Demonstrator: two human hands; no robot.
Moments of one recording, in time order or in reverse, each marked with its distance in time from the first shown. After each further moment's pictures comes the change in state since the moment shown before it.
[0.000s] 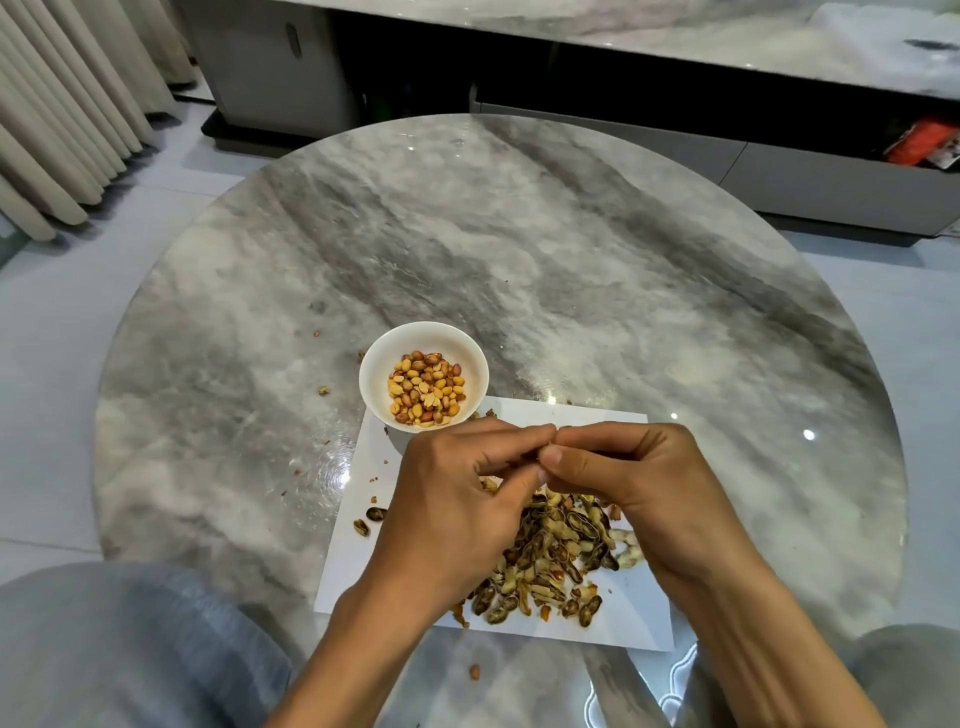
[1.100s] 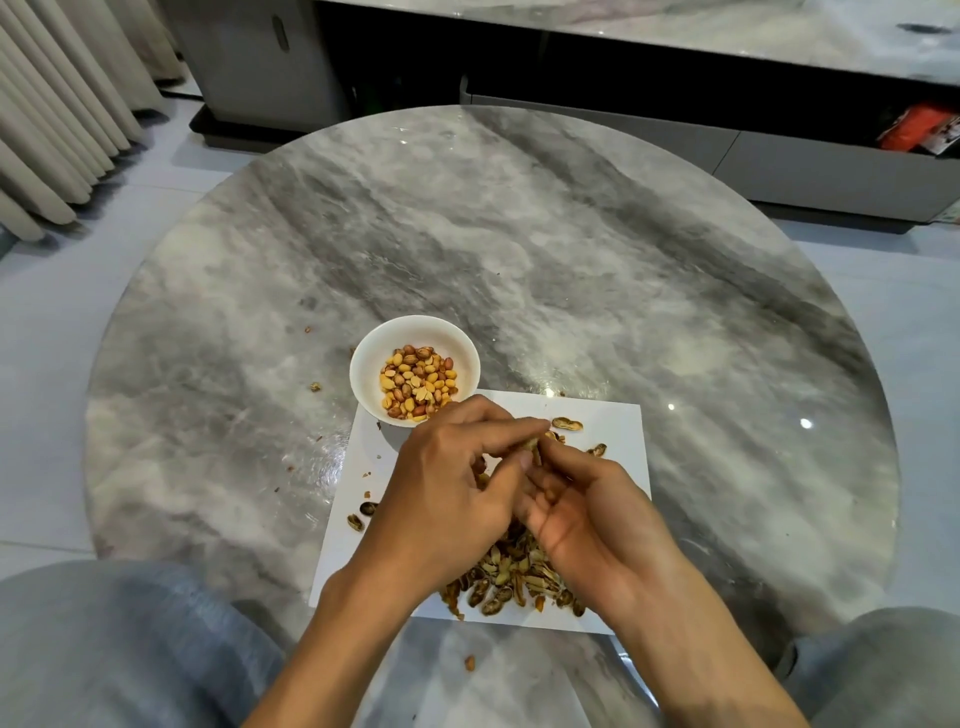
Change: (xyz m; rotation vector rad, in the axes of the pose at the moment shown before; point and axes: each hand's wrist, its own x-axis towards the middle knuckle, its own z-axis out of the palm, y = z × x) left_hand 0.005 -0.011 0.000 0.161 -0.101 0.033; right_hand 0.005 0.030 0.027 0.819 0.084 0.480
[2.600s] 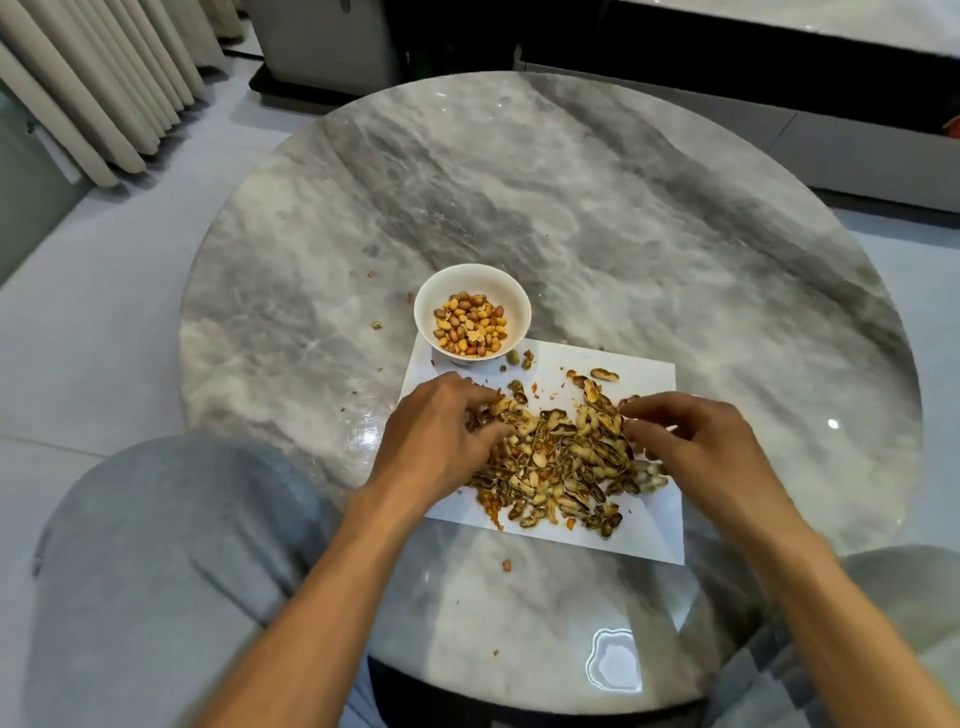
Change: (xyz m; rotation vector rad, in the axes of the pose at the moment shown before) left_hand -0.030 -0.048 -0.021 0.418 -0.082 -0.320; right_hand -0.020 -0.034 -0.053 -1.386 0.165 -0.593
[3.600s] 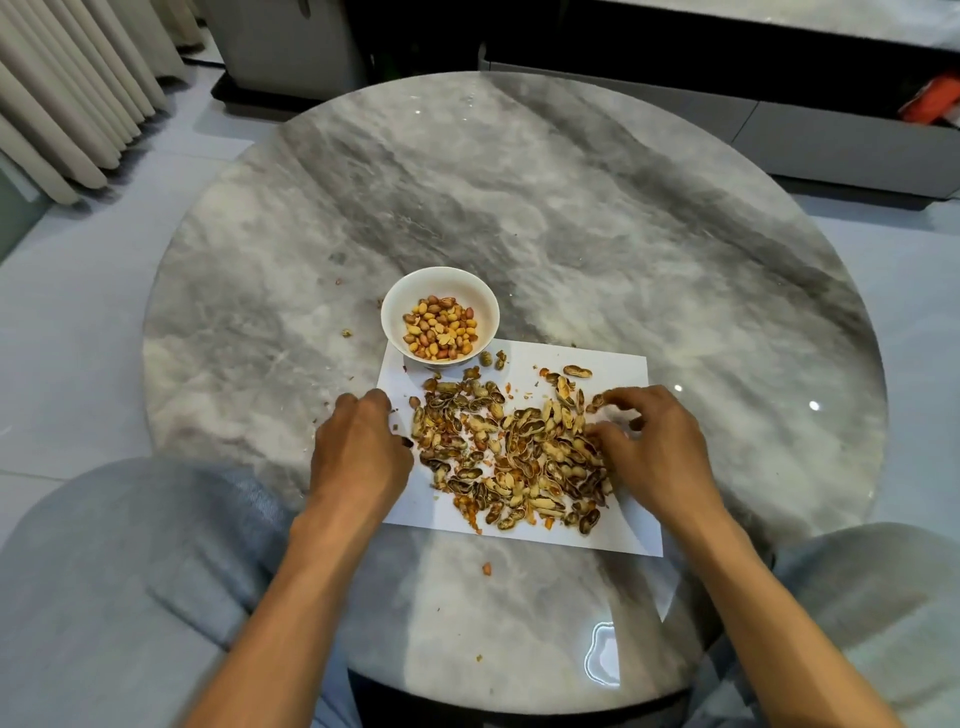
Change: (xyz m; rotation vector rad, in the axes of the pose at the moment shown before) left_hand -0.008 -0.012 -0.010 0.184 0.041 -0.393; right_hand 0.018 0.038 0.023 -0.327 0.168 -0.084
